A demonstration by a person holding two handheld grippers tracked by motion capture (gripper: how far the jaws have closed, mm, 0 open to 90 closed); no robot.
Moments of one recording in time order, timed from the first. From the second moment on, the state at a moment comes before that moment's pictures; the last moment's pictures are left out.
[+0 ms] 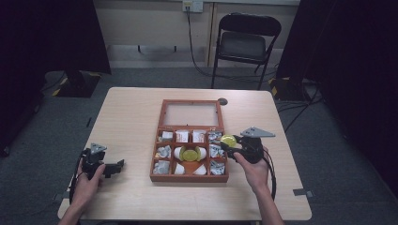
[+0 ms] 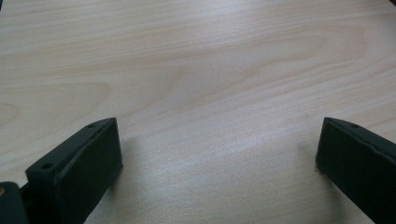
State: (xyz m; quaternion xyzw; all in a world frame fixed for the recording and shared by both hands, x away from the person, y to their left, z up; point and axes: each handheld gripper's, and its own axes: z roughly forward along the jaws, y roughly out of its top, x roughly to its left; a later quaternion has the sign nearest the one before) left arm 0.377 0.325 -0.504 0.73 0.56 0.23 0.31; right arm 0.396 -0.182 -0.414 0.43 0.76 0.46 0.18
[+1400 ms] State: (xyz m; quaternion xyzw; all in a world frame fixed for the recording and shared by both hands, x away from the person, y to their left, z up) left arm 0.377 0.325 -0.504 0.73 0.56 0.23 0.31; right arm 0.423 -0.213 -0.467 0.50 0.76 0.38 0.16
